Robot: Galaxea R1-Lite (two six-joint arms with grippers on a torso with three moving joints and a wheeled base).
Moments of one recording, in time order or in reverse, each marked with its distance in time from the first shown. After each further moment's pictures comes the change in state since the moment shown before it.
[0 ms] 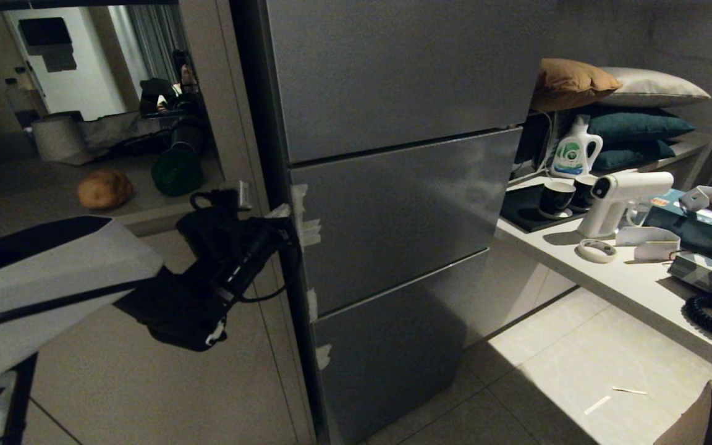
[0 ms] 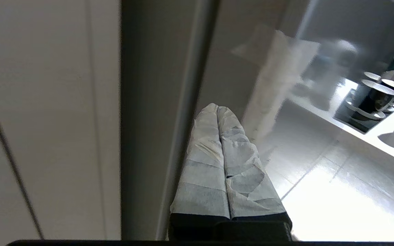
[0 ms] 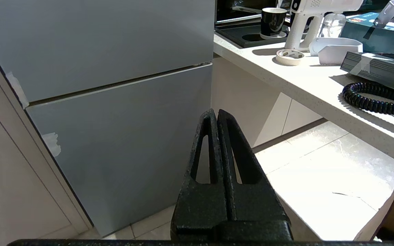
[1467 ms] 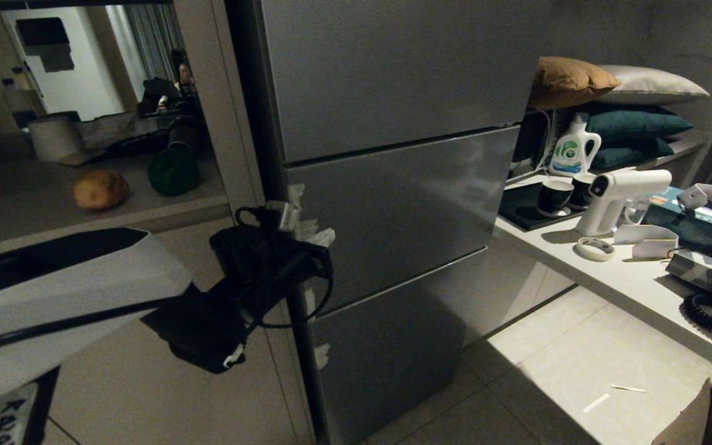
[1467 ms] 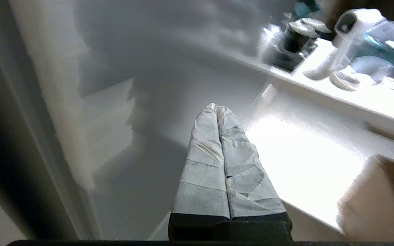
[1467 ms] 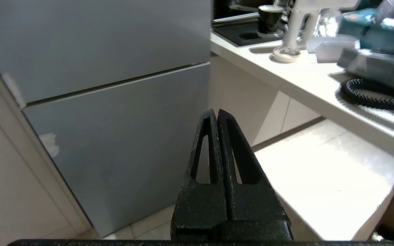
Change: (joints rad) left arm -0.060 0.008 0.061 0.005 -0.172 0.044; right arm 0.001 0.000 0.000 0.001 -0.001 0.001
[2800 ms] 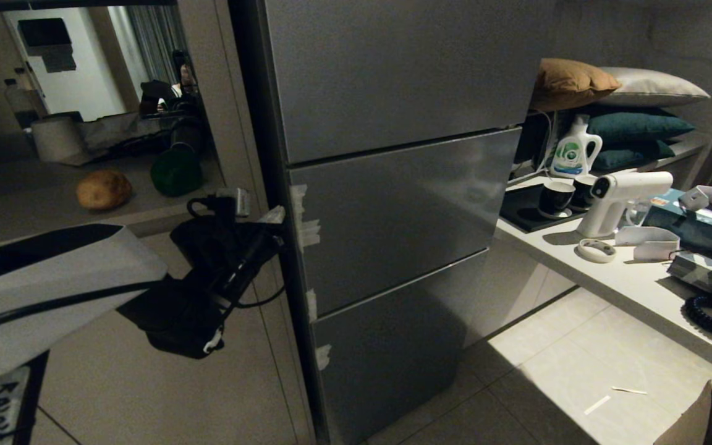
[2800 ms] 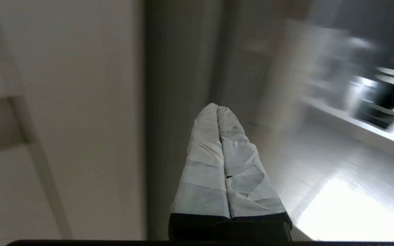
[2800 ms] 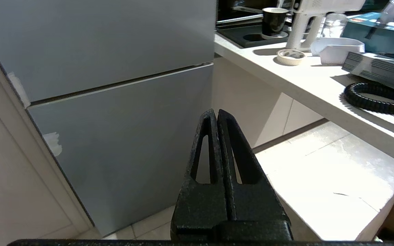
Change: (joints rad) left arm 0.100 0.028 -0.035 -0.110 0.156 0.037; right arm -0.001 0.000 0.000 0.000 0.001 -0.001
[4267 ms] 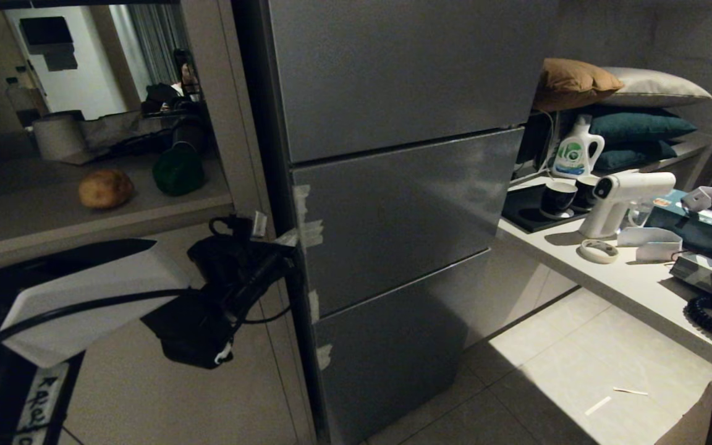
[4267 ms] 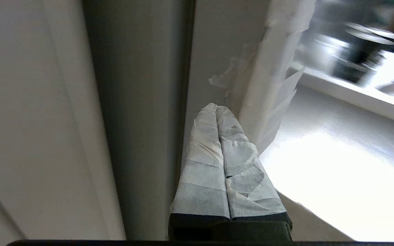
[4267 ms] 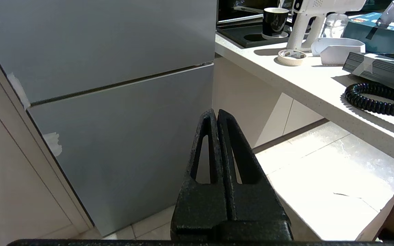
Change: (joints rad) left arm -0.053 0.088 0.017 -0.004 -0.179 0.001; right arm 0.000 0.000 0.000 0.000 0.000 0.000
